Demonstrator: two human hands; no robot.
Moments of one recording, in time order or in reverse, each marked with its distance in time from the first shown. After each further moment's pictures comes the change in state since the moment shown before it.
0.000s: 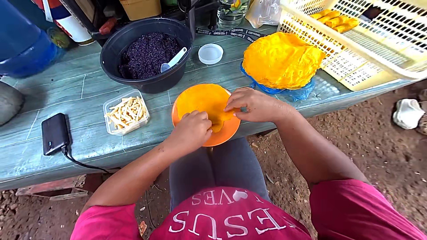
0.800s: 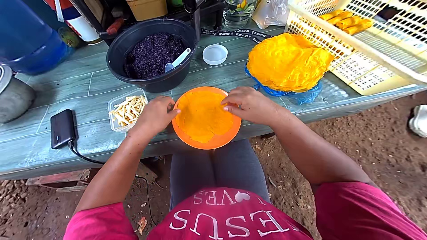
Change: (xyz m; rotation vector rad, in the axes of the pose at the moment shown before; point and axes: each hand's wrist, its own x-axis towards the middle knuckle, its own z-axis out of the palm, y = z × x) left_hand -0.017 -0.063 -0.055 -0.081 -0.019 -0.572; right_hand 0.017 -0.017 0.004 -0.046 0.058 0.121
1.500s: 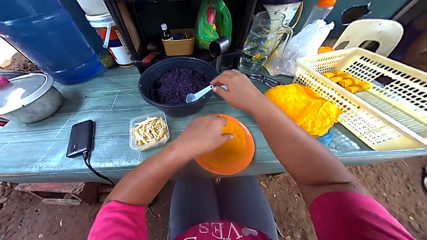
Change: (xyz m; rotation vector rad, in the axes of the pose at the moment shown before) left_hand 0.021 0.072 -0.020 0.018 -0.011 0.308; right_hand 0.158 -0.018 -0.043 -0.107 0.109 0.091
